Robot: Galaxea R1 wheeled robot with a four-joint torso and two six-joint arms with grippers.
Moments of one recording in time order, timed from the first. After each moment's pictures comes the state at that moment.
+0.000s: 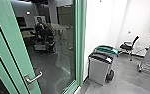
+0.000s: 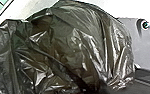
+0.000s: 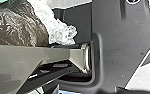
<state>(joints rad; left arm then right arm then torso) 1.38 3.03 -2.79 -0.03 0.06 0.00 -1.53 3.01 -2.59 -0.17 0.03 0.15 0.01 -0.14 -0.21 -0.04</state>
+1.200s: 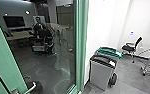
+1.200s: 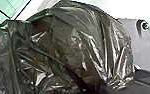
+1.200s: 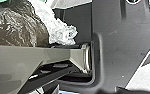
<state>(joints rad) 1.38 3.03 -2.79 -0.03 0.06 0.00 -1.53 3.01 -2.60 -0.17 0.03 0.15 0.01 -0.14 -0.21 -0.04</state>
